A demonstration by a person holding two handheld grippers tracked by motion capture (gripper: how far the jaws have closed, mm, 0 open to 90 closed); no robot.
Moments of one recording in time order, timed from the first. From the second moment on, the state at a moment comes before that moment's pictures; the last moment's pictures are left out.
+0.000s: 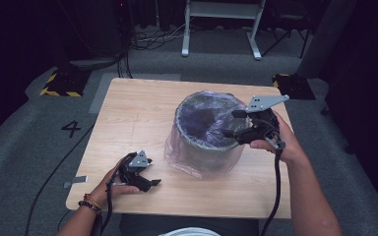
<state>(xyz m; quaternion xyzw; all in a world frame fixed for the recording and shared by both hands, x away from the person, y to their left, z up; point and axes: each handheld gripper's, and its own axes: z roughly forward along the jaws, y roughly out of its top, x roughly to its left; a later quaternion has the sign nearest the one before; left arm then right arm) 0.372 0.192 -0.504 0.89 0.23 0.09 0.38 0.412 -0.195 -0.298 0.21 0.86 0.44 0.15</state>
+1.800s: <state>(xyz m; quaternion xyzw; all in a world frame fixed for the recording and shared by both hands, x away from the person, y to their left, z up) 0.372 0.192 -0.504 0.89 0.23 0.09 0.38 0.359 -0.240 -0.355 0.23 0.87 0.38 0.22</state>
